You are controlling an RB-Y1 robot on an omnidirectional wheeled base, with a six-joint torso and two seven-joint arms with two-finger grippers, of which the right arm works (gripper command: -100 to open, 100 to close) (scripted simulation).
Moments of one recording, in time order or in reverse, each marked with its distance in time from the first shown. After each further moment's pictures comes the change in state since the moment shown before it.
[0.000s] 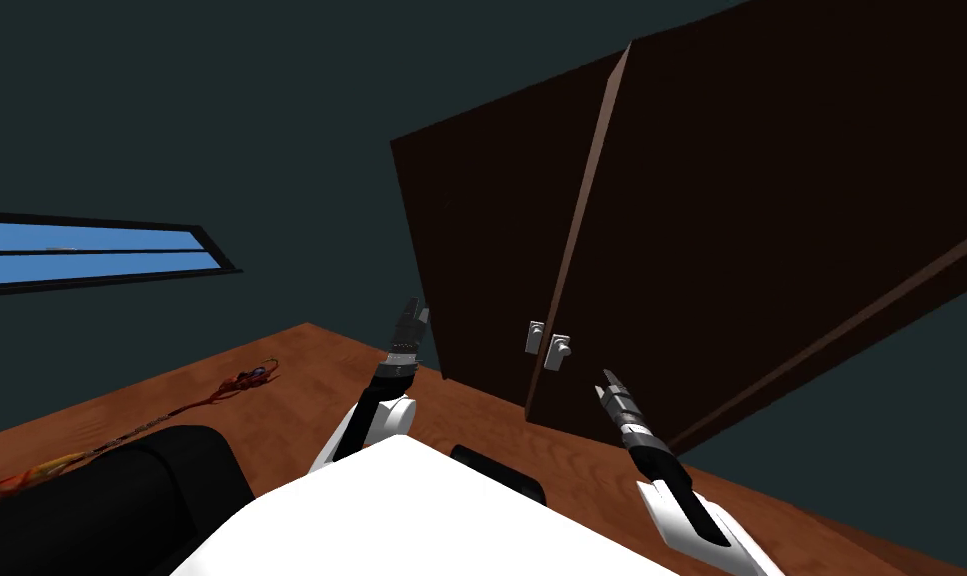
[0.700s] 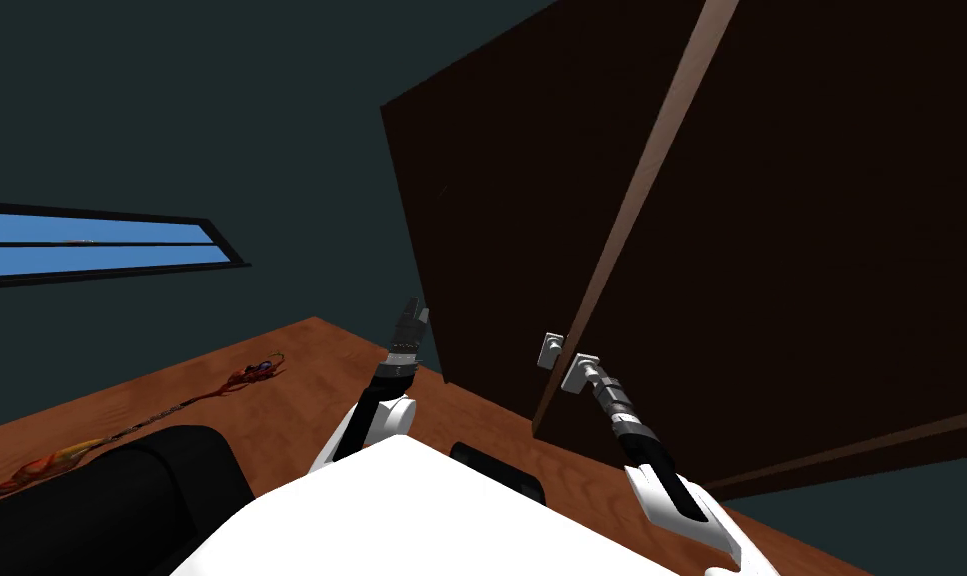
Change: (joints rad) arm -0.039 0.020 0.011 -0.003 0.003 0.000 0.010
